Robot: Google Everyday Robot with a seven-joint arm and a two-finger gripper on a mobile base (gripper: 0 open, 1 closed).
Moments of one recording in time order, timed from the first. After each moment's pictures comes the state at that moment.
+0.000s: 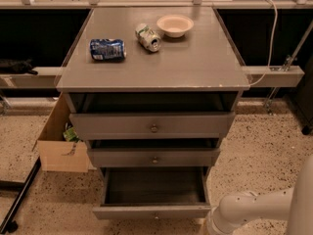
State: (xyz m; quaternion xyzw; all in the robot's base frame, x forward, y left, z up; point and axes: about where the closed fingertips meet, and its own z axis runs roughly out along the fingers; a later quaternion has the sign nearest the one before) arm 0.348 -0.186 0.322 -0.63 0.77 0.13 0.07
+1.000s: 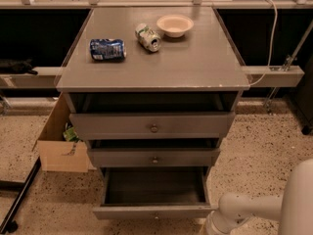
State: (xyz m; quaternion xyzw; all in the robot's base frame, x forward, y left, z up) arm 0.345 -0.189 0.250 -0.60 0.77 0.21 0.04
